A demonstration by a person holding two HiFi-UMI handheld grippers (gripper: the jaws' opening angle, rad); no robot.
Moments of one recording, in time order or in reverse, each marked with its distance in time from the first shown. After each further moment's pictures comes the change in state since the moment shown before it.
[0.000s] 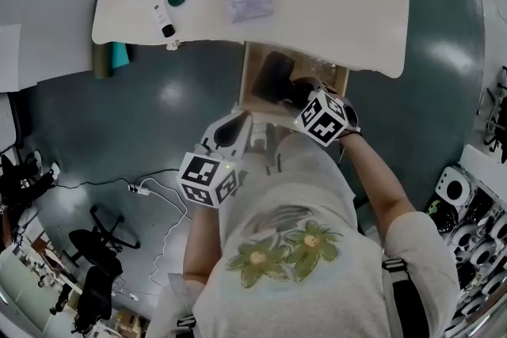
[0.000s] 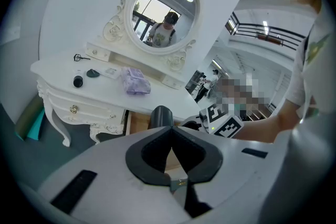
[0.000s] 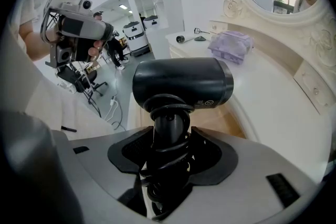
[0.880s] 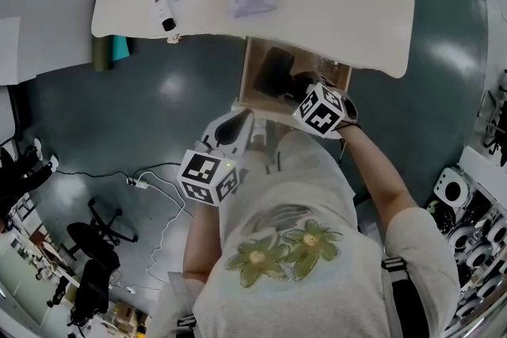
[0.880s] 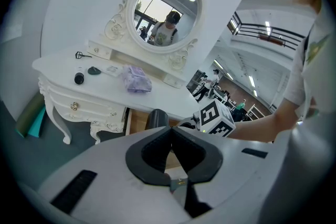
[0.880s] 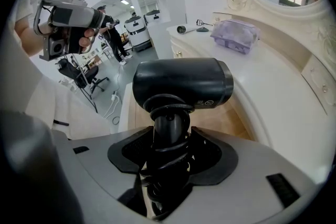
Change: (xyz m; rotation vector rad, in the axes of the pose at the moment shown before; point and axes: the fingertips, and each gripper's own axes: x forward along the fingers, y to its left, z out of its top) left arm 0.004 0.003 -0.006 -0.017 0.005 0.011; right arm 0.025 -0.007 -0.013 -0.020 0.052 0.025
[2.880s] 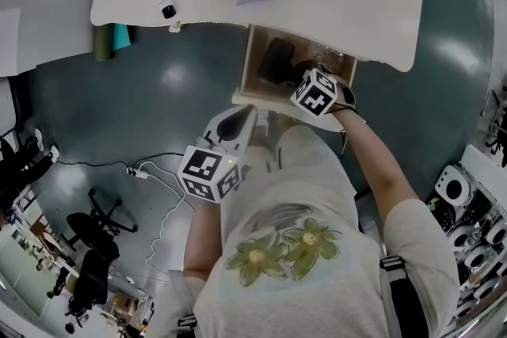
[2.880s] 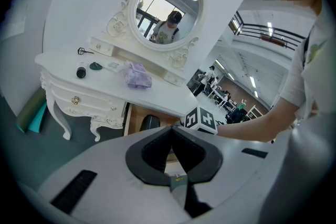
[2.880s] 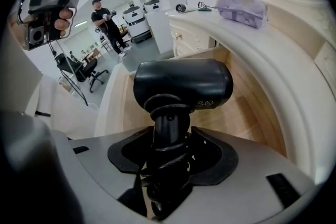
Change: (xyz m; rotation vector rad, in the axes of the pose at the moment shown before) left arm -0.003 -0.006 -0.013 -0.022 0.011 0.004; right arm 0.042 -0.006 -0.026 -0.004 0.096 0.017
